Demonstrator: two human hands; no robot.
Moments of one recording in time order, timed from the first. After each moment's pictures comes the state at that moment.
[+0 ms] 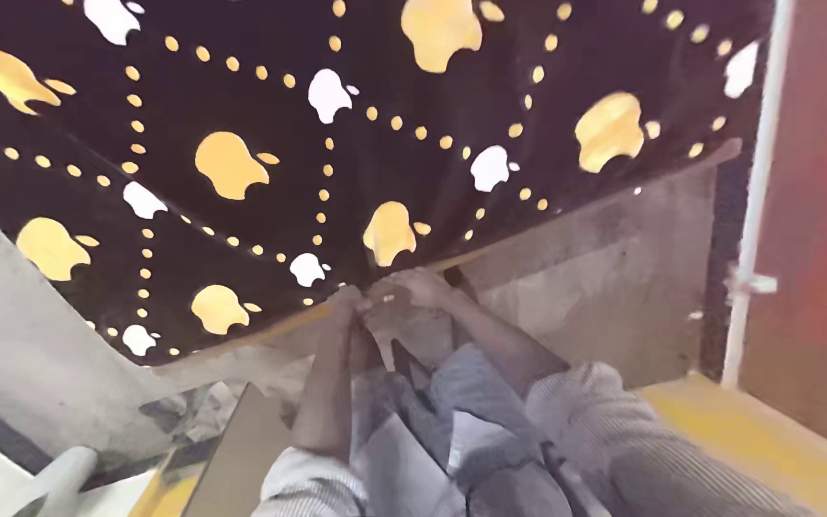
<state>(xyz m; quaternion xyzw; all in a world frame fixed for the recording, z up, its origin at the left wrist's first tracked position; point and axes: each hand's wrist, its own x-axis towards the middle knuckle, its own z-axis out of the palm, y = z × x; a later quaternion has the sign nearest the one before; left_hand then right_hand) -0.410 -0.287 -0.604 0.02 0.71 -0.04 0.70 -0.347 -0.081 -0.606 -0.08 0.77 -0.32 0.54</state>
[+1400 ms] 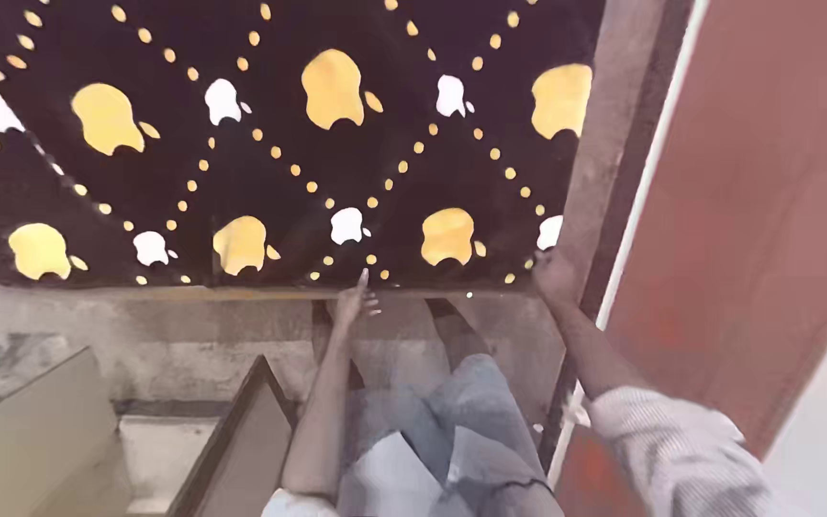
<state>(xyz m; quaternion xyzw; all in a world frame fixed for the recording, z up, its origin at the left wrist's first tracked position) -0.327 0.100 -0.588 -0.51 0.50 0.57 0.41 -0.374 0.524 -0.576 0.34 0.88 -0.06 0.32</state>
